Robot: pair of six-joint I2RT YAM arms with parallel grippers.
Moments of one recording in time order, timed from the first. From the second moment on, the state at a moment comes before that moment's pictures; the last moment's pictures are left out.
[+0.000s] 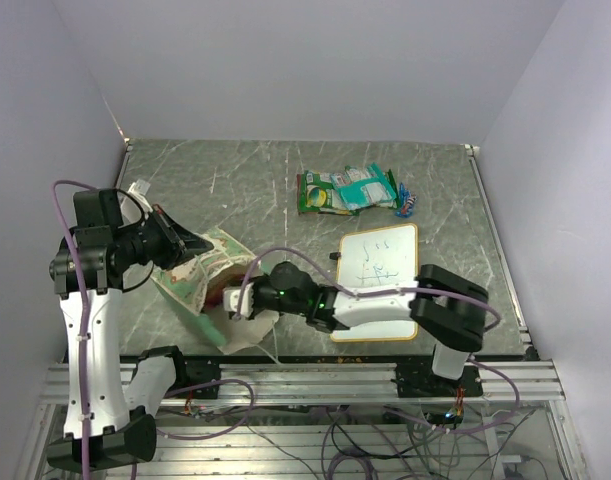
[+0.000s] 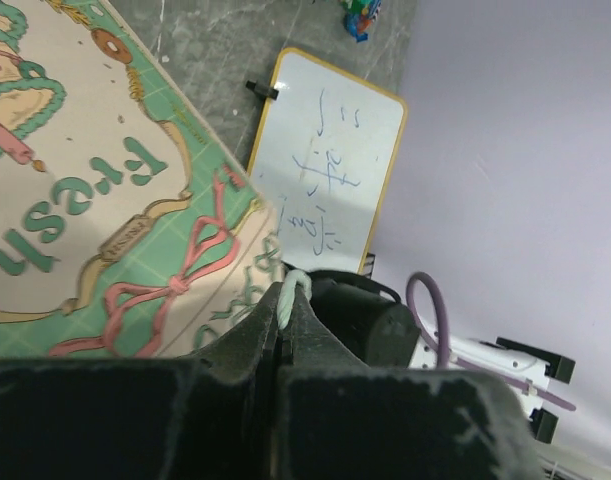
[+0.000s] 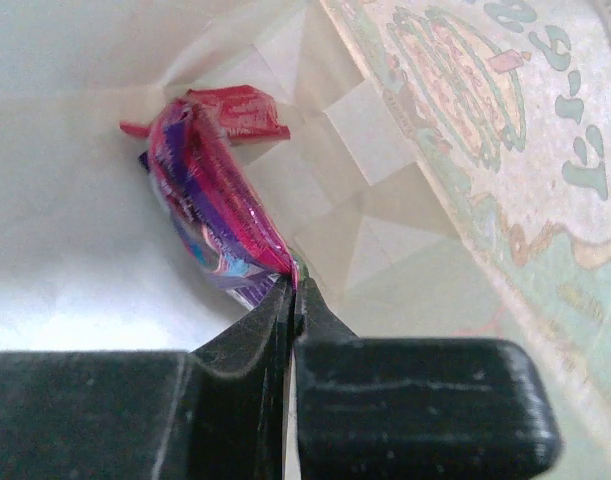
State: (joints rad) left arm 0.14 0.90 1.26 -1.15 0.73 -0.67; right arm 1.22 1.83 0.97 0.61 -0.08 -0.79
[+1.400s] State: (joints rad) left arm 0.14 0.82 1.16 -1.09 0.71 -0.71; right arm 1.18 1.42 0.96 0.21 0.03 -0.04
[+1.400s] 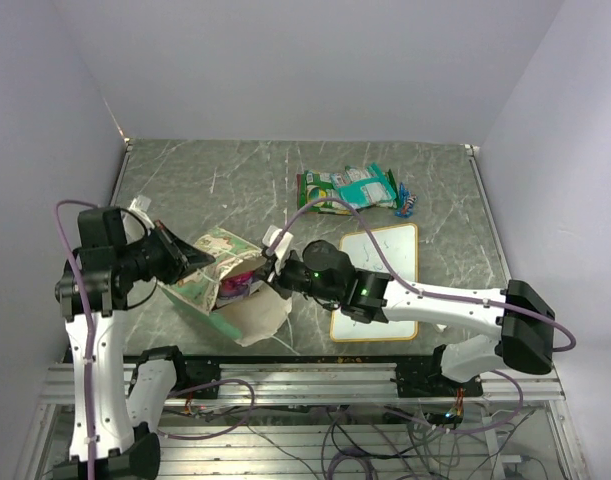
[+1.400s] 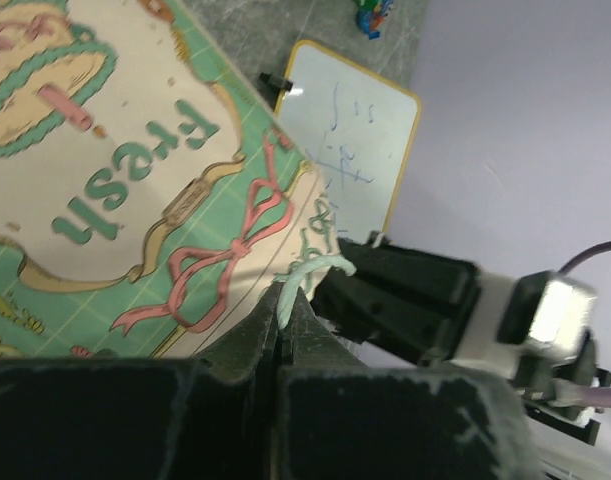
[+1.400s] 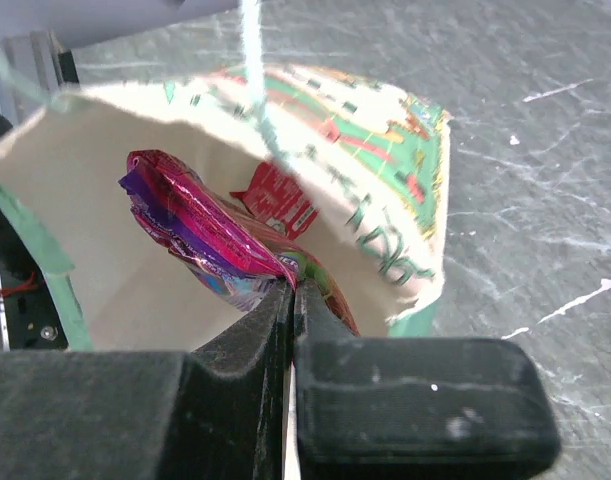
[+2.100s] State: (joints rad) left arm 0.14 0.74 1.09 -1.37 0.52 -0.63; right arm 1.19 1.12 0.74 0.23 -0.13 -0.25
